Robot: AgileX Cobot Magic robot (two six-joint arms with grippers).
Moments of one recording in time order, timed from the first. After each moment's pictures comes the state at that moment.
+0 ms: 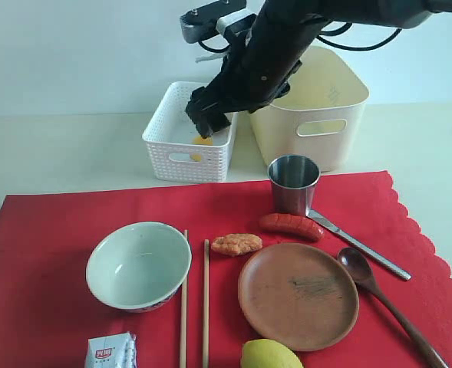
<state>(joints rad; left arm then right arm) -0.11 0.01 0.00 0.04 0.37 -0.14 0.54 1.99 -1.70 0.10 0.82 -0.20</state>
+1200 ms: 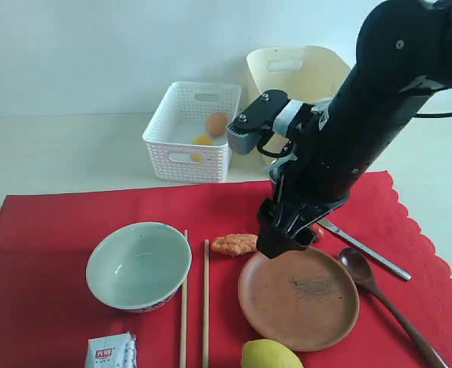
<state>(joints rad) -0.11 0.01 0.00 0.04 0.37 -0.14 0.55 1.67 -1.13 0.26 0.87 -0.58</state>
